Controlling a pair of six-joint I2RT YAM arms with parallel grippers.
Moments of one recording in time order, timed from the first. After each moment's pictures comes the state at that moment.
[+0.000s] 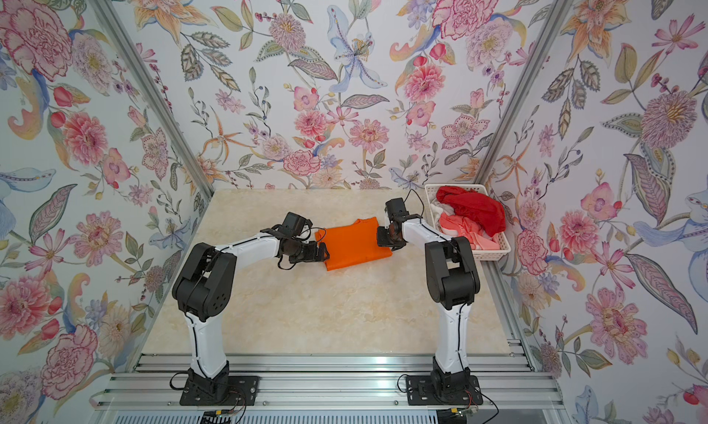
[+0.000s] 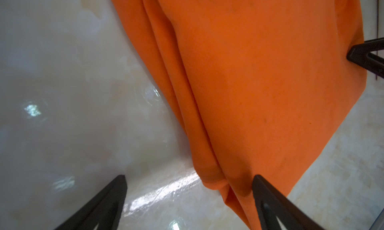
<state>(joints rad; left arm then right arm) -0.43 2.01 1.34 -0.40 0.29 -0.37 0.27 2.10 1.52 -0.52 -0.12 0.22</state>
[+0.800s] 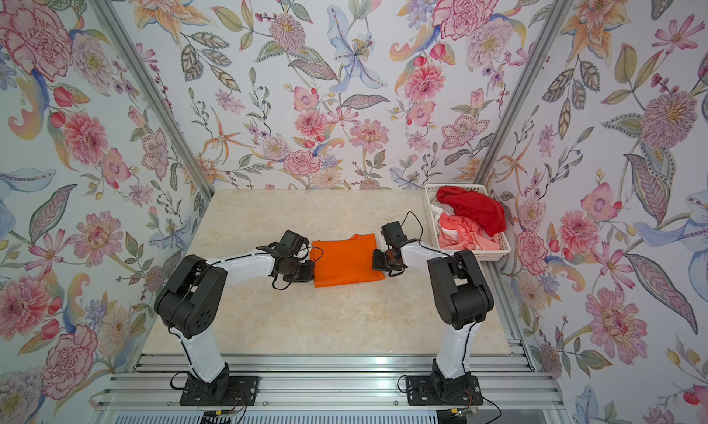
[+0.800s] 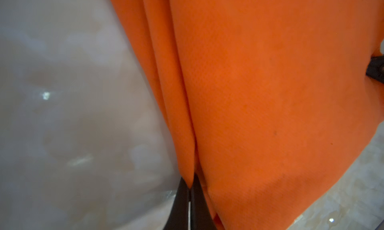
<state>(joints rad) -0.49 1.83 1.05 -0.37 0.22 -0.40 0.37 1.86 1.09 -0.35 -0.17 0.32</state>
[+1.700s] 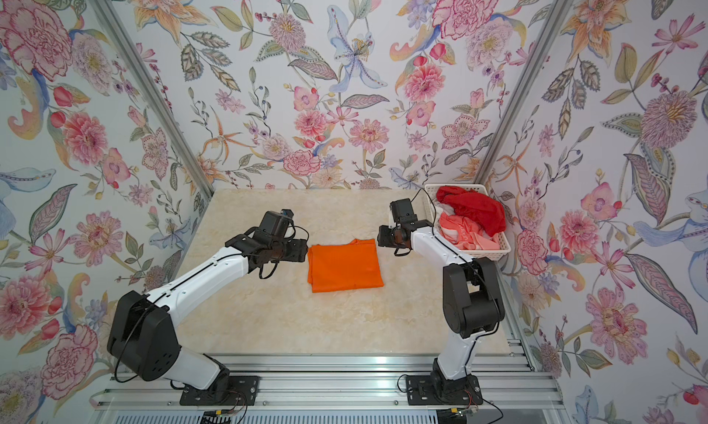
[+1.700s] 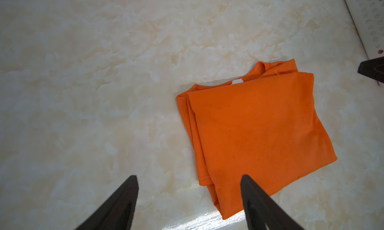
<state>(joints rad) -0.49 1.54 1.15 -0.50 -0.06 -0.31 0.30 1.81 1.31 -0.46 -0.14 0.29</state>
